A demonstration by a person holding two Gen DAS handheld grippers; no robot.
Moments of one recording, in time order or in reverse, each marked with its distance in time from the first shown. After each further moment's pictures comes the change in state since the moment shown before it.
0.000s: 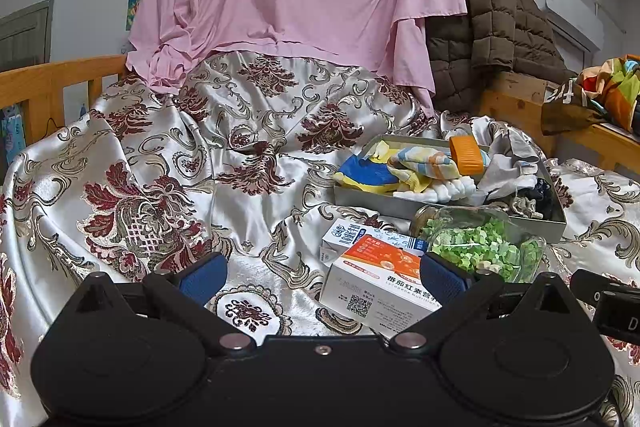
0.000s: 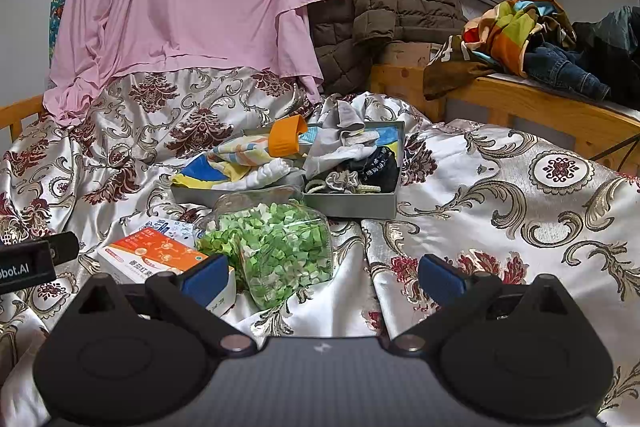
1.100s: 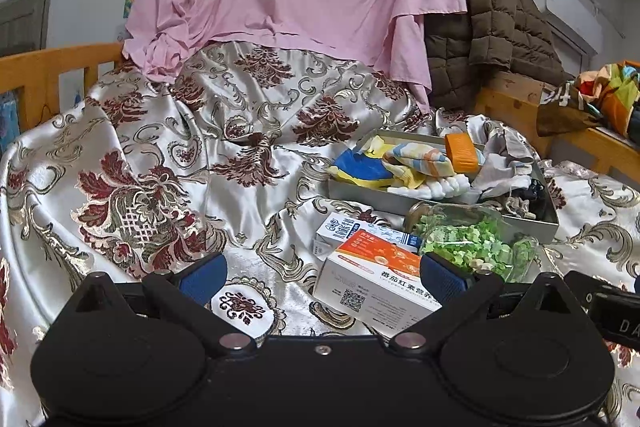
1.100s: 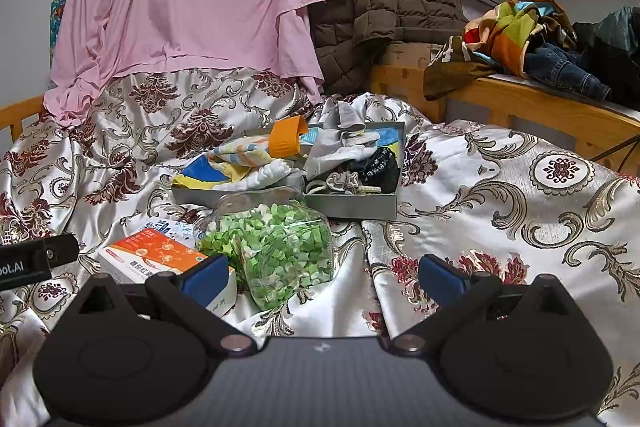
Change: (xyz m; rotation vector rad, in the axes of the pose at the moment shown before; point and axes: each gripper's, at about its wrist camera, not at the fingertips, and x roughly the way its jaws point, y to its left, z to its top) left arm 0.001 0.004 -0.001 -0.028 0.022 -0.019; right arm 0.000 0.001 0.000 0.000 -0.002 -0.001
